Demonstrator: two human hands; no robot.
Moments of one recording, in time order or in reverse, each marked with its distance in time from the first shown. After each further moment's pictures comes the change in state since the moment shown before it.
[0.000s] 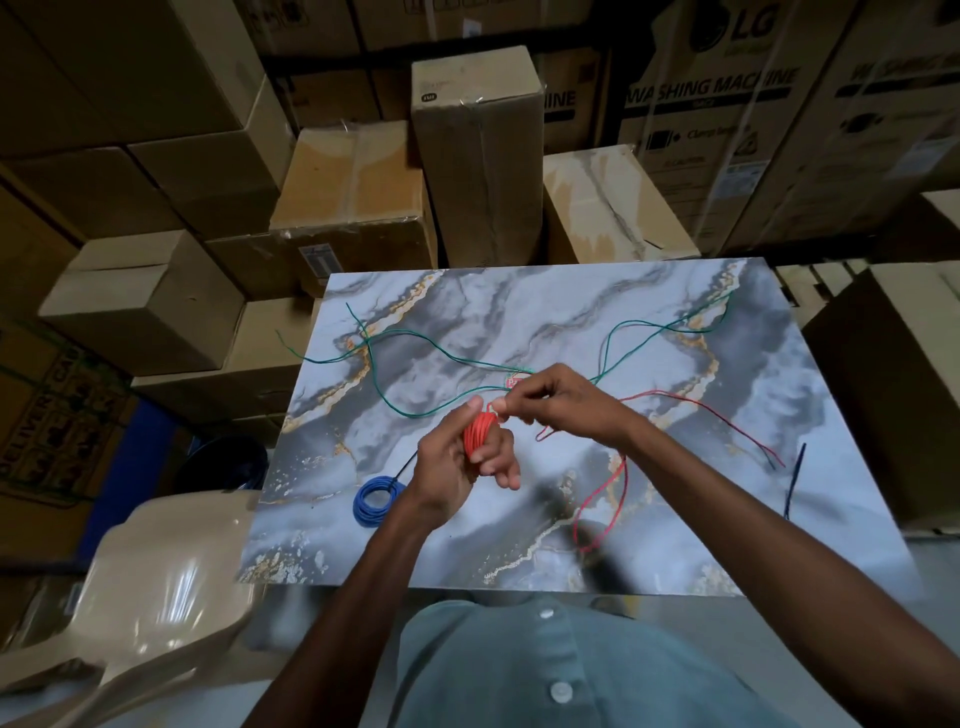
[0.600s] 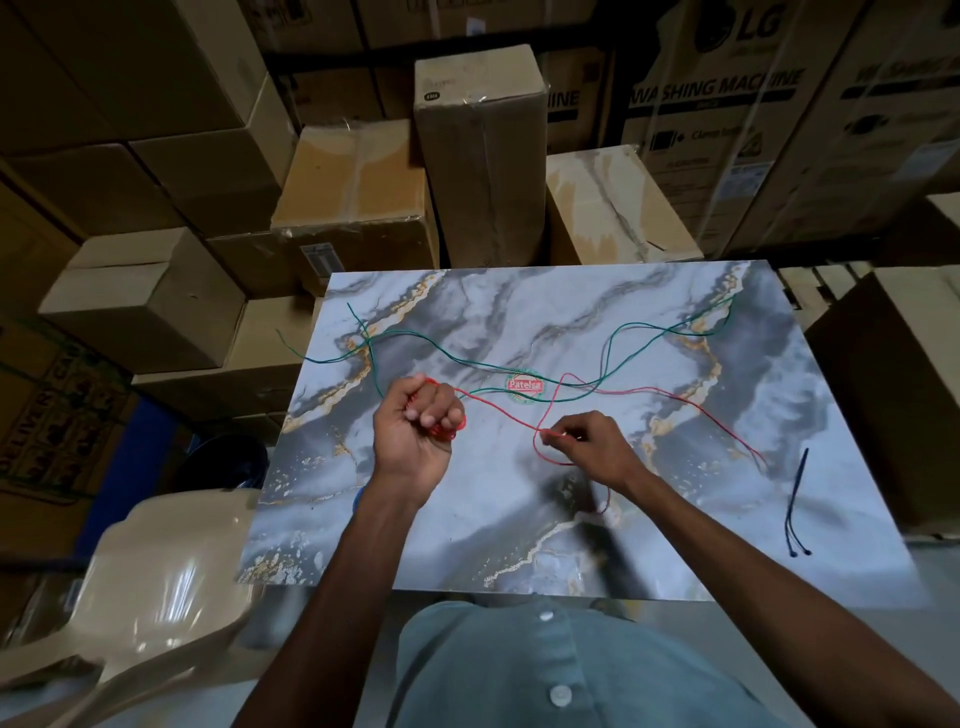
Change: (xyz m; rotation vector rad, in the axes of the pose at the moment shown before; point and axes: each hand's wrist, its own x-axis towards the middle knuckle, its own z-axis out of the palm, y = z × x) left_hand 0.016 0.021 -0.023 -0.522 0.298 0.163; right_hand -0.009 0.108 0.011 -0.175 0.368 0.227
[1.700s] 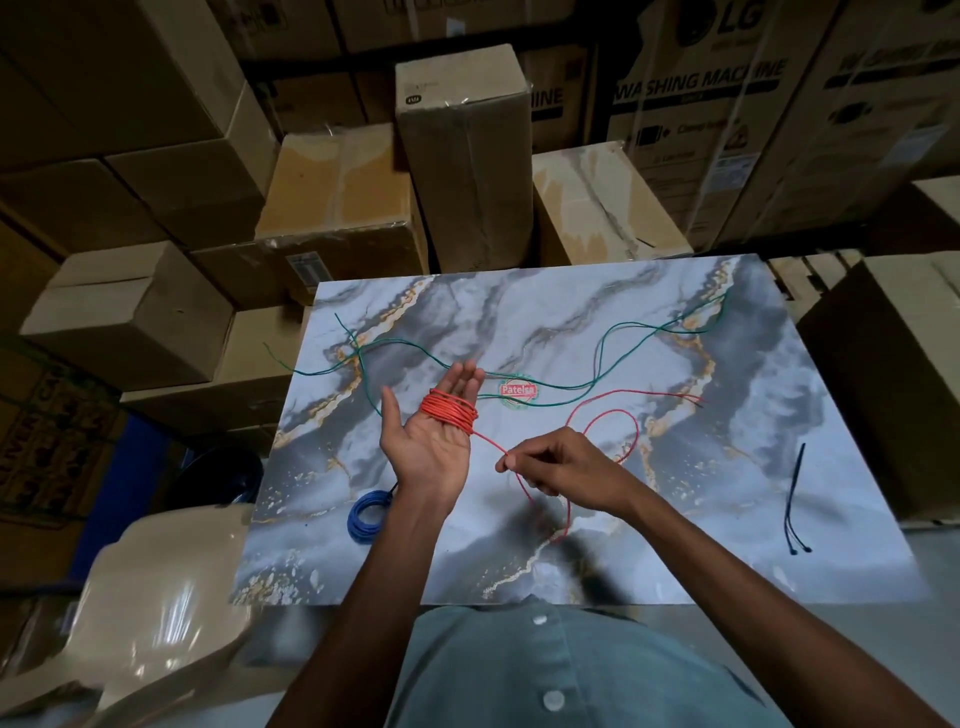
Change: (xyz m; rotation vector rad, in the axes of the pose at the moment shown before) left_hand 0.021 -0.031 0.001 -0.295 0.031 -0.024; right_hand -0.040 -0.061 -0.003 0.305 -0.323 -0.079
